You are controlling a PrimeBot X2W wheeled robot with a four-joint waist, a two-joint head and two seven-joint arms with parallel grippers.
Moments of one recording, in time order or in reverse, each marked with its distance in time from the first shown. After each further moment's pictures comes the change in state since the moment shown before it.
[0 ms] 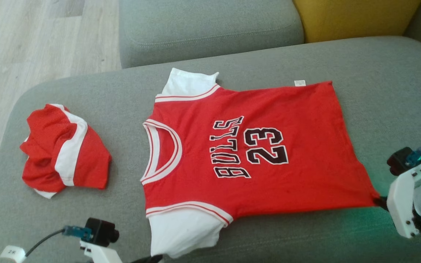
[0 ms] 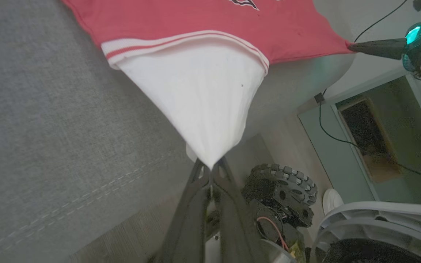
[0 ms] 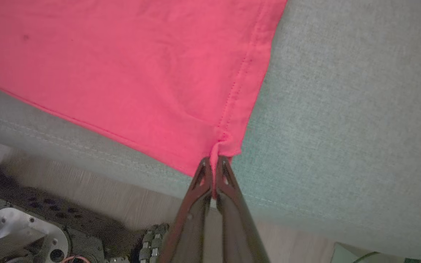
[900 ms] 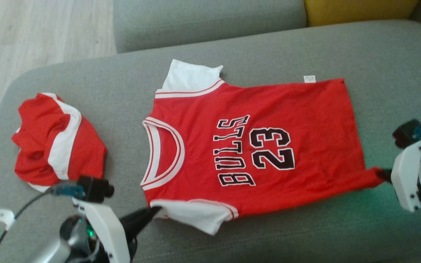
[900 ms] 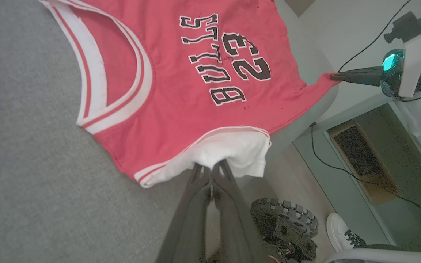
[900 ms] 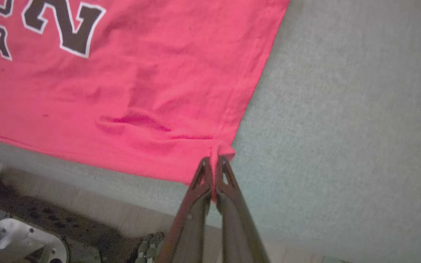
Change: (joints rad) left arm -0.139 -0.004 0.033 -0.040 -0.022 0.001 -0.009; right arm -0.054 -0.028 -0.074 -0.073 -0.013 0.000 0.083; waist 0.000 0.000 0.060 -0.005
